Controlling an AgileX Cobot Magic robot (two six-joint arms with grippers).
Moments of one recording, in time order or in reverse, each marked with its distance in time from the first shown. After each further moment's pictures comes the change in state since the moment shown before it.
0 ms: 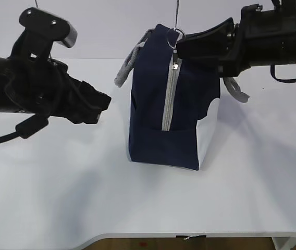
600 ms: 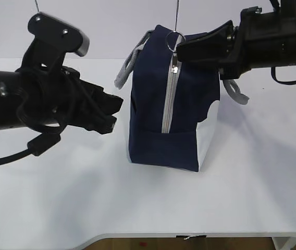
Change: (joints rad) left arm -0.116 0.000 0.057 -0.021 -0.186 -0.008; right arm 0.000 -0.001 -0.002 -0.028 0.004 0.027
